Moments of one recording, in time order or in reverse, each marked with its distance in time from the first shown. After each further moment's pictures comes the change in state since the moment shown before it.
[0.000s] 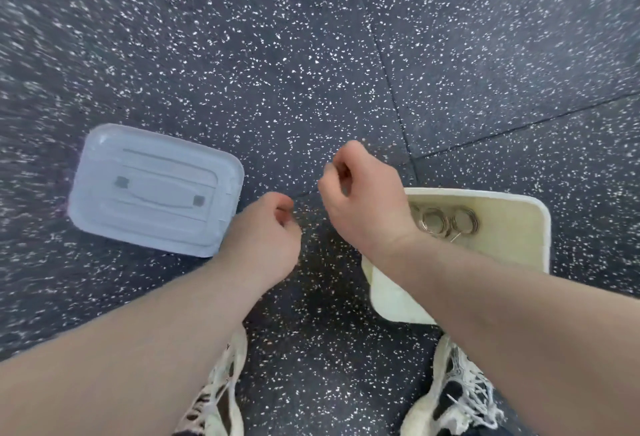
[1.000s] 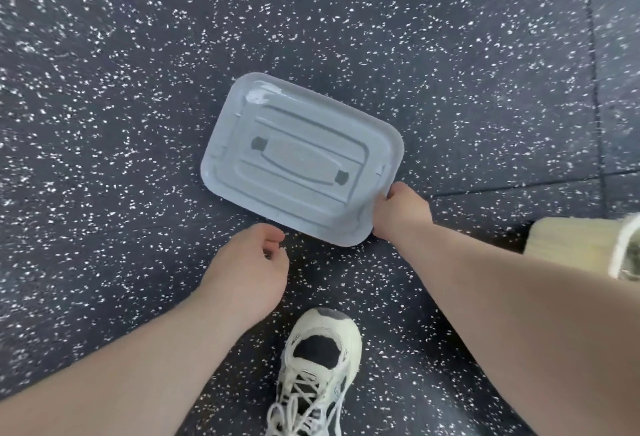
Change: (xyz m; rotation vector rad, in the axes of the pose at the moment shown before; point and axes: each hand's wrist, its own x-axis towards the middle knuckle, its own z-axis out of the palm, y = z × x) left_hand 0.031 -0.221 -0.077 -0.084 0.005 -0.250; right_hand 0.045 -0.001 0.234 -0.222 -0.331 0.585
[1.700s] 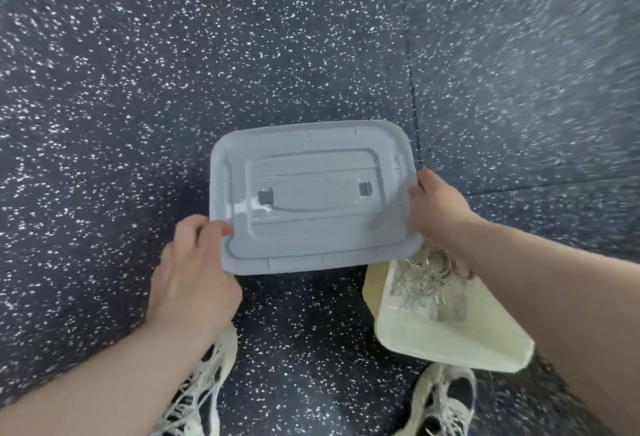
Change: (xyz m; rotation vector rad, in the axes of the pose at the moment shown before) left_hand -0.091 0.124 0.051 0.191 0.232 0.156; right_hand -0.043 0.102 -0.261 -0.111 0.152 -0.162
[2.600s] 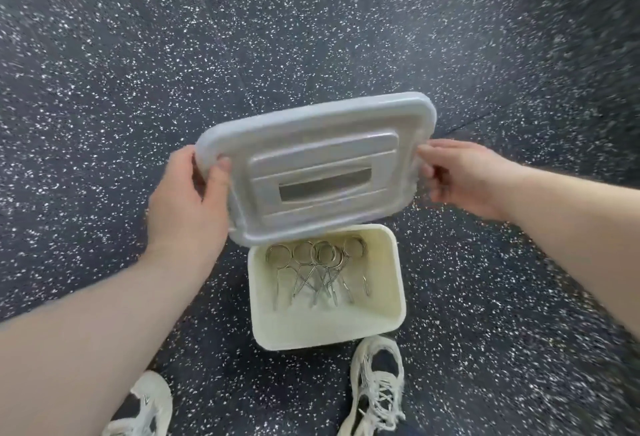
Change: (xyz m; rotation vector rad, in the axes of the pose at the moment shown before) left_hand -0.063 0.271 0.006 -0.398 0.185 0.343; right_hand -0.041 0.221 -0.210 0.945 -0.071 0.078
